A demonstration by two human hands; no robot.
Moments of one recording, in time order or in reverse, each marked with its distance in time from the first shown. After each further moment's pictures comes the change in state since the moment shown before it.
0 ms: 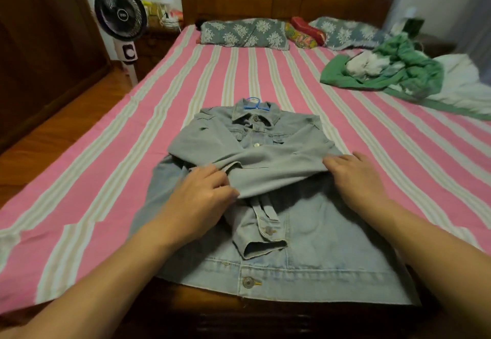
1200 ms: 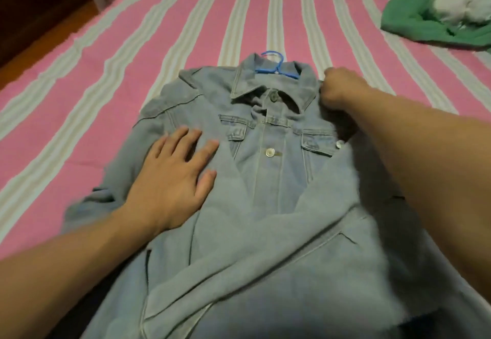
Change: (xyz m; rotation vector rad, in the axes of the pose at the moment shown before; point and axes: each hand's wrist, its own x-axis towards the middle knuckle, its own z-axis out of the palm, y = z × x) left_hand 0.071 -0.158 0.157 0.206 -0.440 -0.507; right_hand 0.357 -0.014 0.124 0.230 -0.308 0.183
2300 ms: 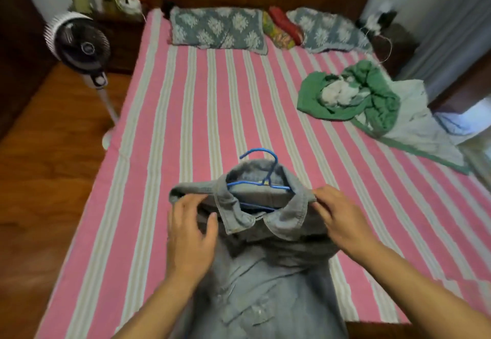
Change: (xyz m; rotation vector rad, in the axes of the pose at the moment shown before) left_hand -0.068 0.008 -0.374 -0.895 0.304 -0.260; right_hand -0.333 0.001 -0.340 0.565 0.147 -0.145
